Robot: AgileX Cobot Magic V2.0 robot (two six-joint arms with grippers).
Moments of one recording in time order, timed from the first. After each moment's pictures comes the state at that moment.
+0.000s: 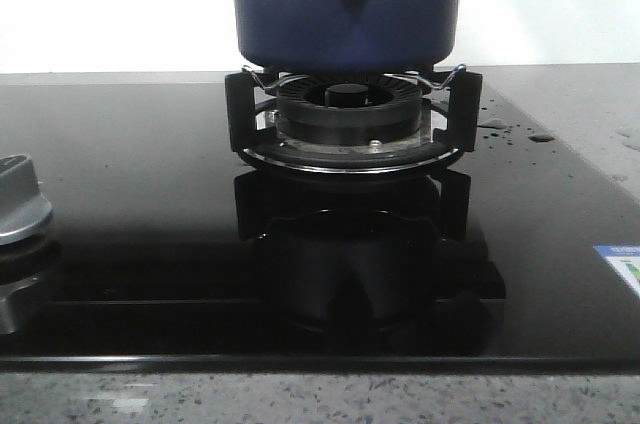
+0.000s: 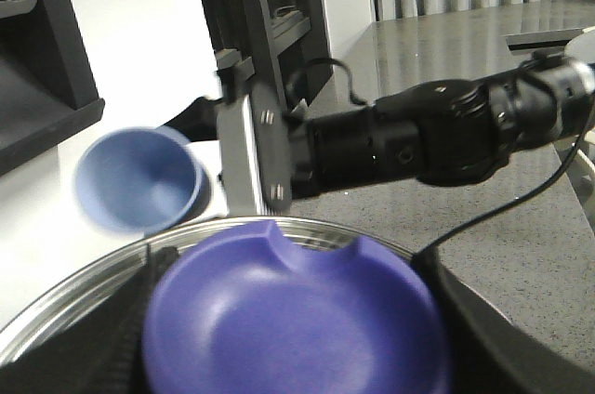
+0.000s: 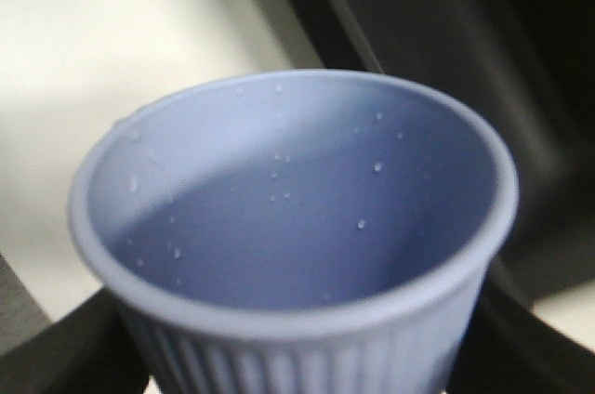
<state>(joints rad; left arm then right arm) -0.18 1.35 -1.51 -1.44 1.15 1.48 0.31 1.42 -1.33 -1.50 0.22 0.59</state>
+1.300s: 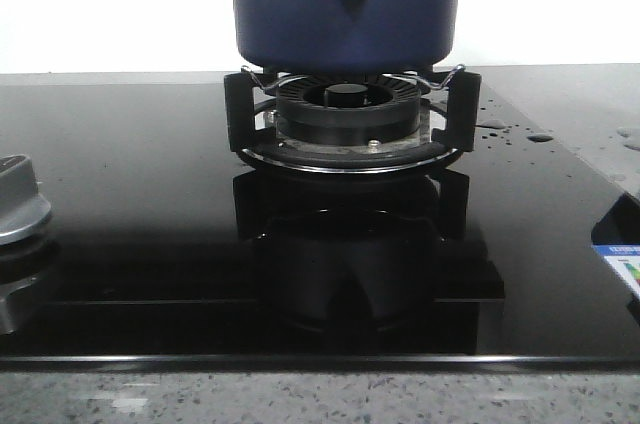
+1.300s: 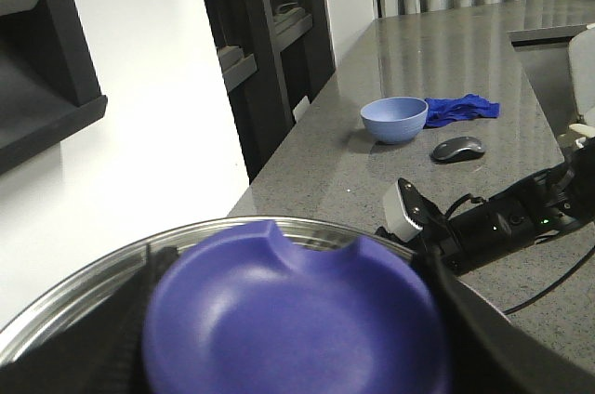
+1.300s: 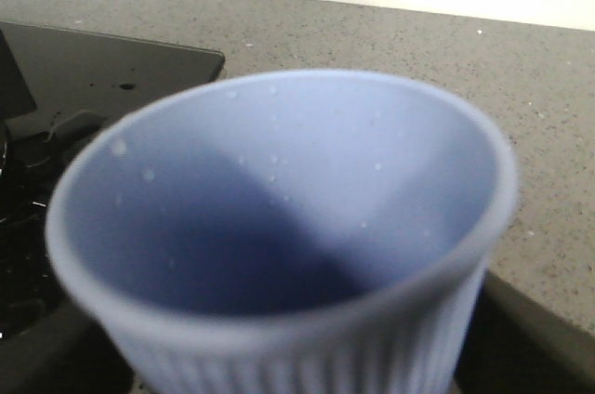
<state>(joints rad) -0.18 1.35 -1.51 -1.44 1.15 1.47 -0.30 1.21 -0.50 -1.07 -0.48 0.82</state>
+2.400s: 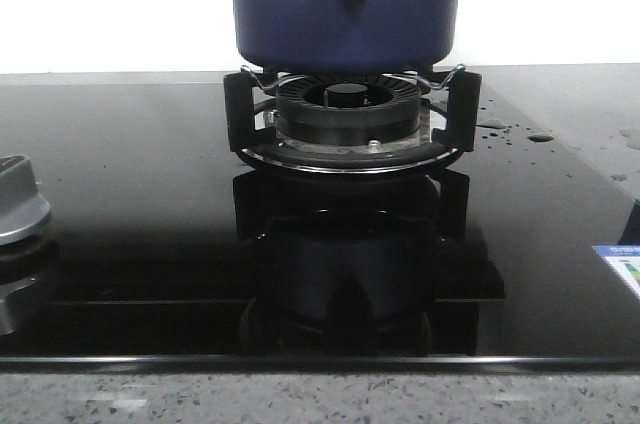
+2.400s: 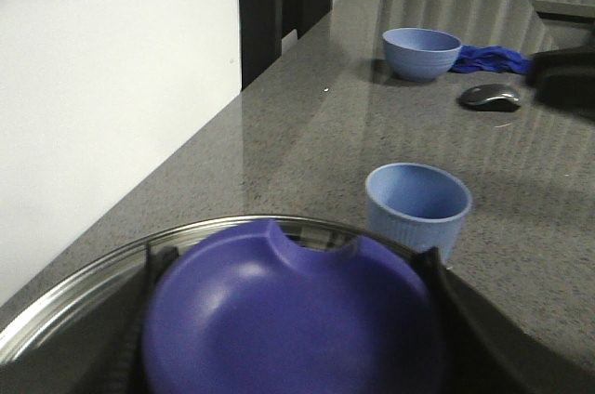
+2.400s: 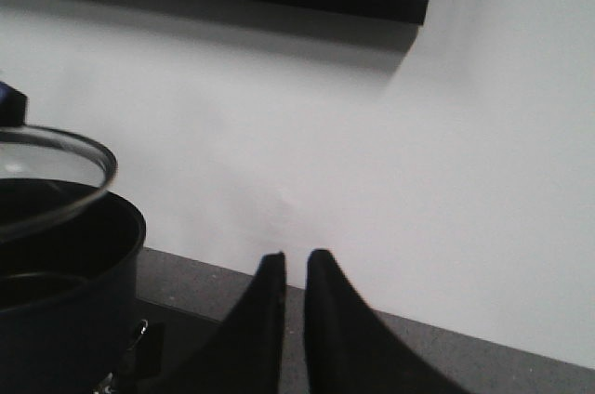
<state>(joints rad) -0.37 1.74 -1.51 -1.54 0.94 1.62 -0.24 0.68 -0.50 -1.07 -0.49 0.90</state>
